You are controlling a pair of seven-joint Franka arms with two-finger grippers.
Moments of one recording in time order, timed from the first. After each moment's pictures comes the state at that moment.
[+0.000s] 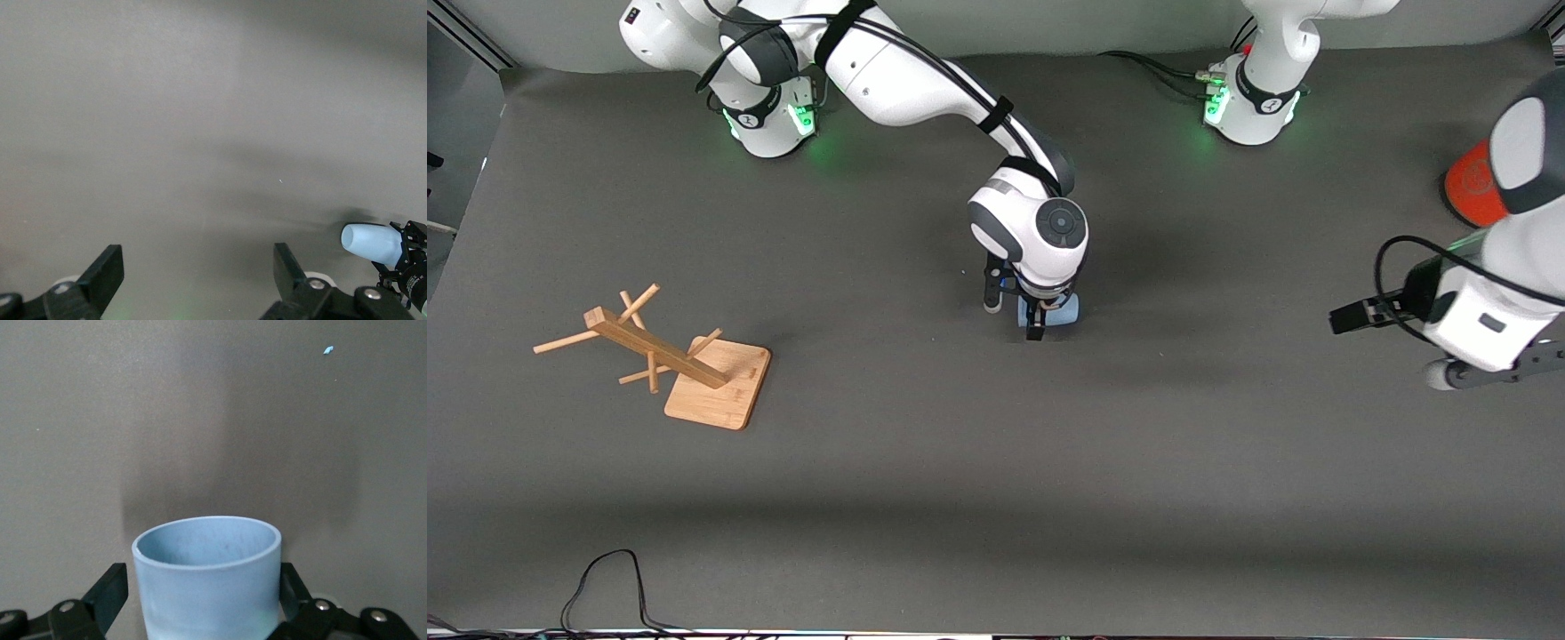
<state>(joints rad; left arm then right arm) -0.13 0.25 0.01 -1.44 -0.05 1.57 -0.32 0.98 0.96 -0.12 -1.19 0.07 2.04 2.53</state>
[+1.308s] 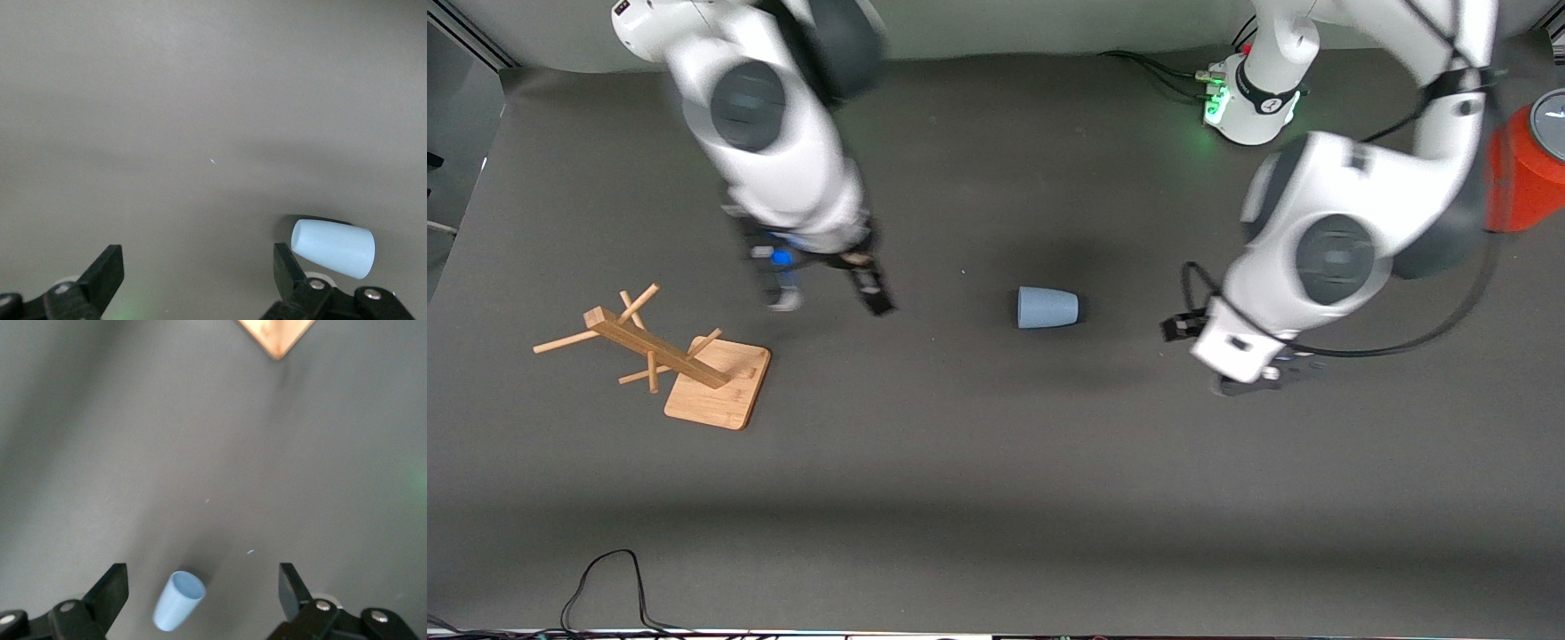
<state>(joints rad) -0.46 0.42 0.00 -1.44 0.00 1.66 -0.68 0.59 0.27 -0.13 -1.34 0.07 1.52 1.46</state>
